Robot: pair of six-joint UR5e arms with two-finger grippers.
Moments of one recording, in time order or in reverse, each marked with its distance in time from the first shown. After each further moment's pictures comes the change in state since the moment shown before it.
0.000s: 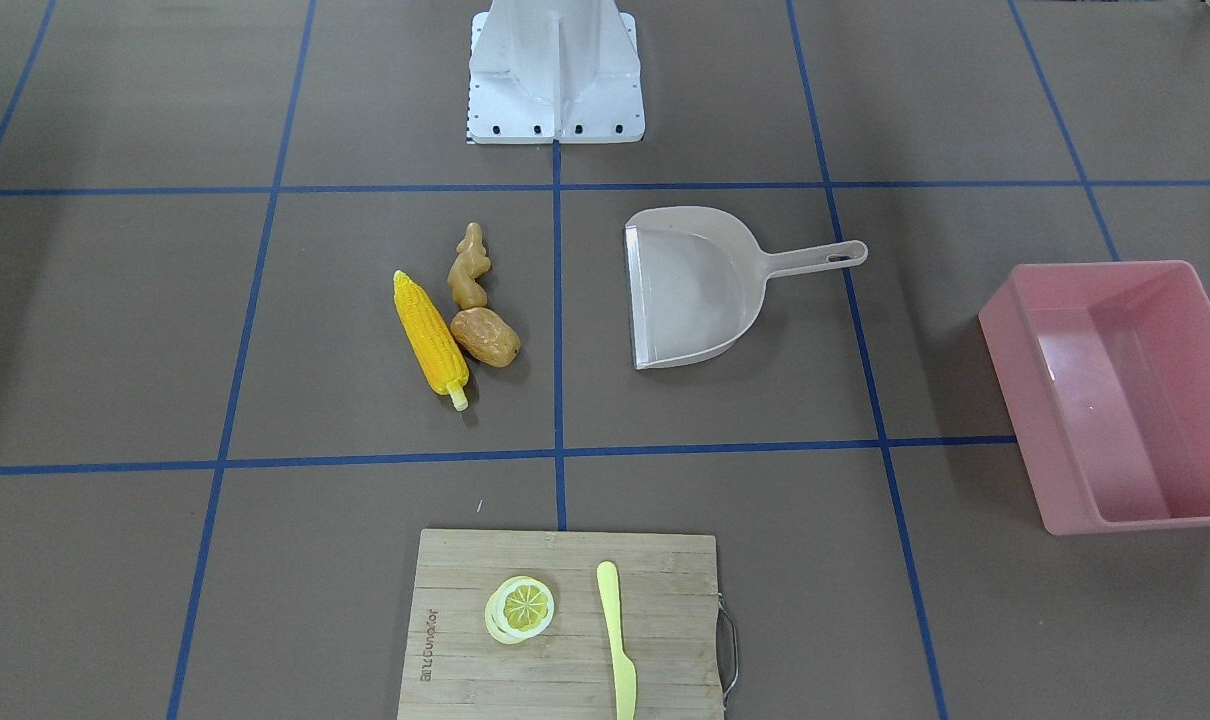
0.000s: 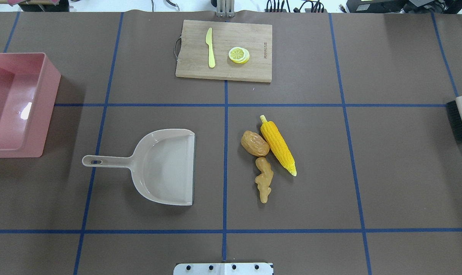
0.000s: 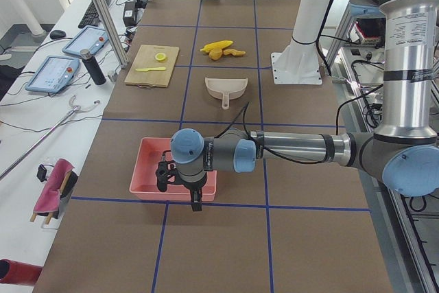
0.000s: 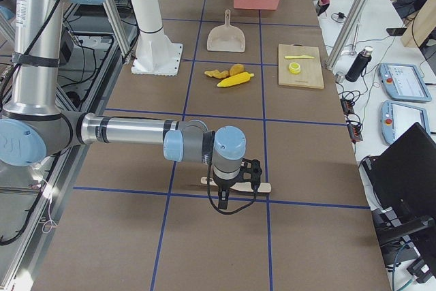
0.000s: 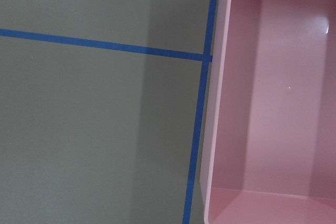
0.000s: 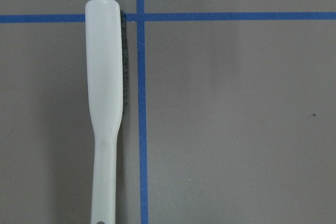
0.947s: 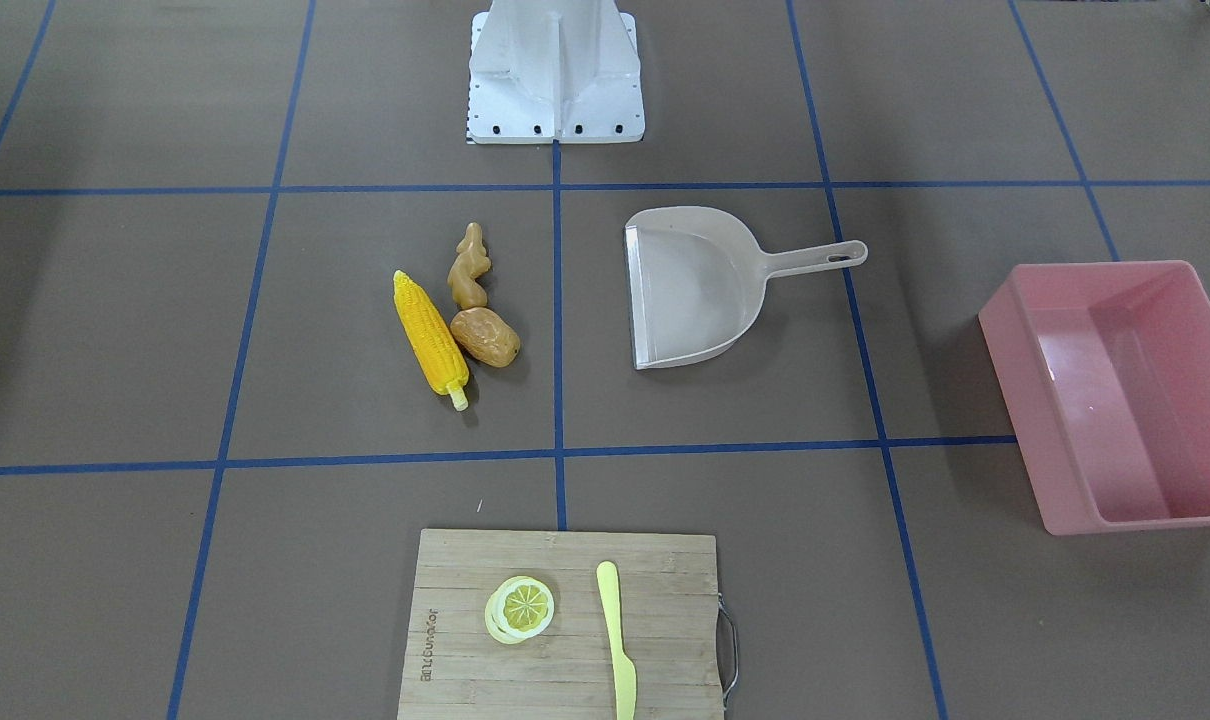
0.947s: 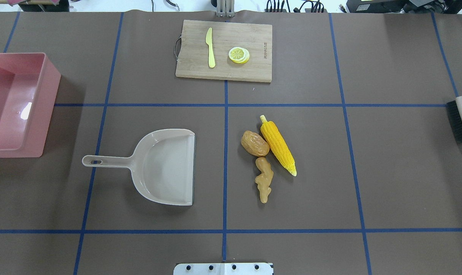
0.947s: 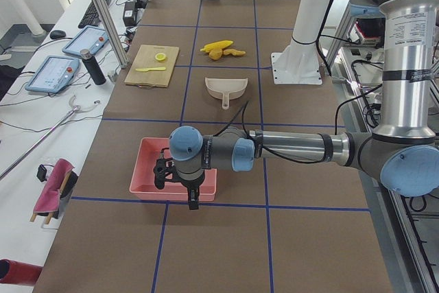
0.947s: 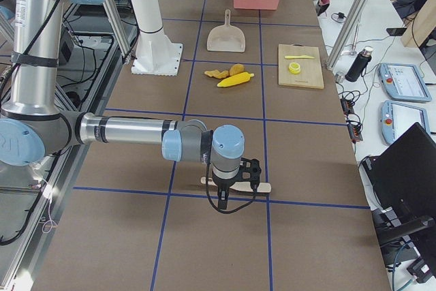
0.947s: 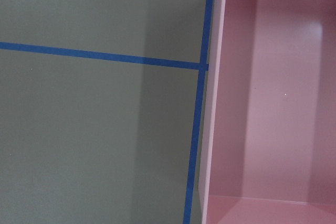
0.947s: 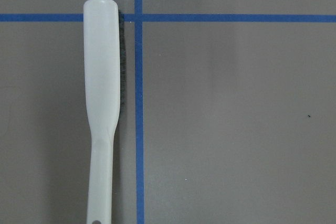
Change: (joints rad) left arm 0.001 -0.007 0.000 -0.017 0.006 0.008; right arm 0.000 -0.007 0.009 0.013 -0.014 0.005
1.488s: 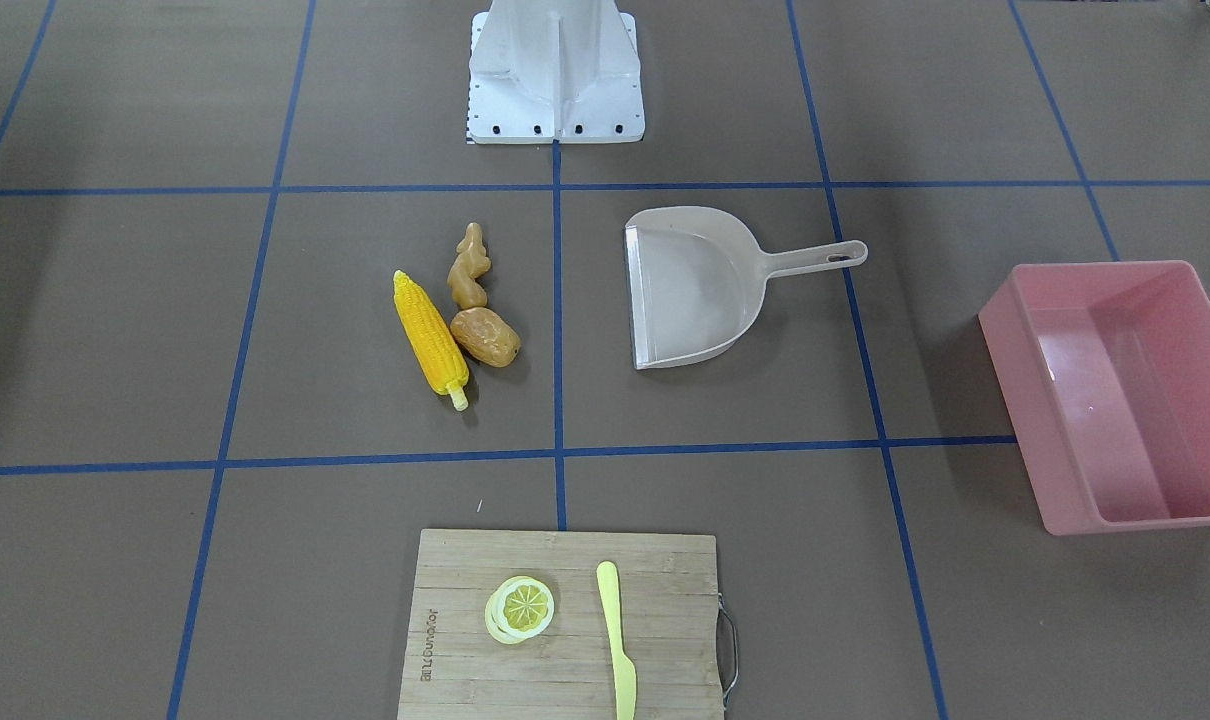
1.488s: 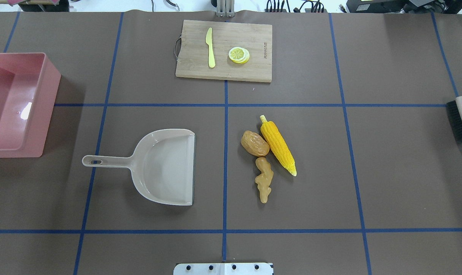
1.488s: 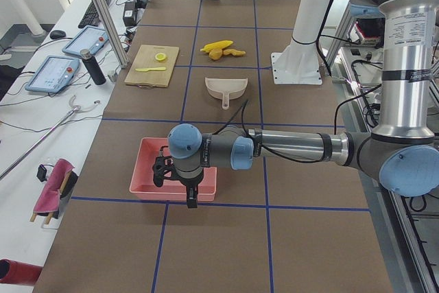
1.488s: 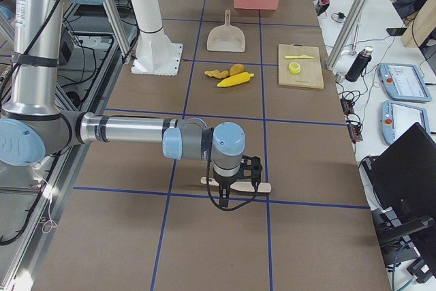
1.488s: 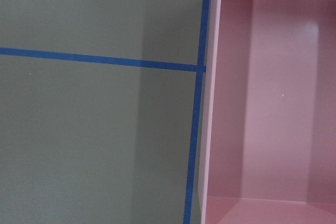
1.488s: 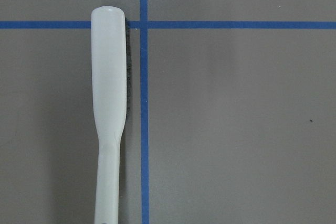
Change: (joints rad) left arm 0.001 -0.008 -0.006 0.002 0.002 0.006; right arm 0.000 0.002 0.013 0.000 0.004 0.007
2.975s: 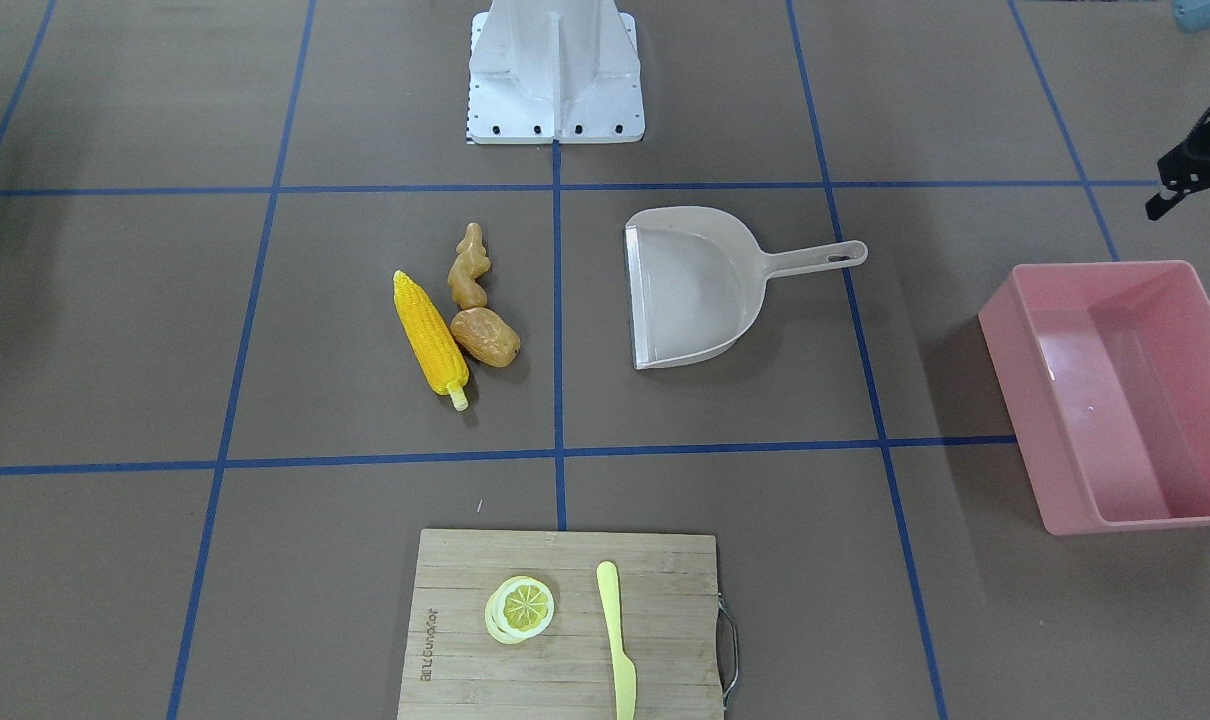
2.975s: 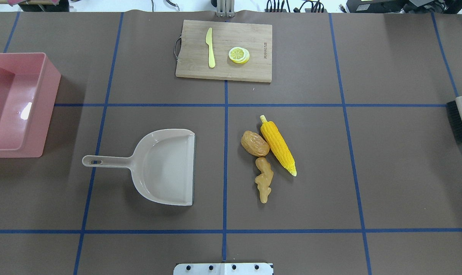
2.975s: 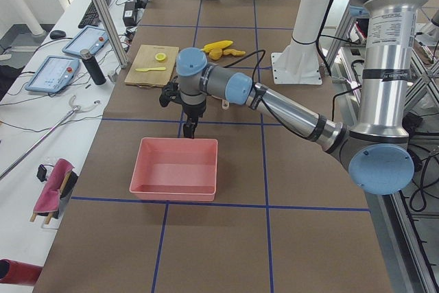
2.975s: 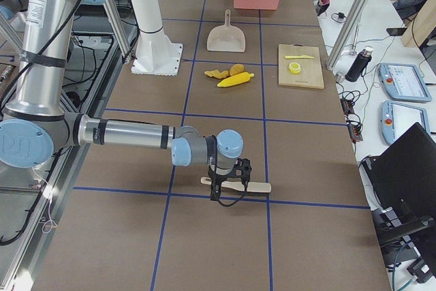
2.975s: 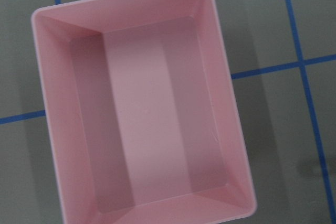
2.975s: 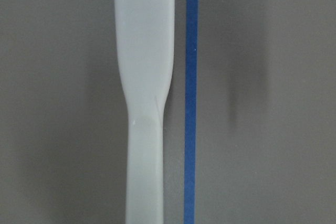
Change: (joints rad) left arm 0.232 -0.095 -0.406 0.211 0.014 0.001; right arm -0.260 -0.044 -0.123 0.241 0.027 0.233
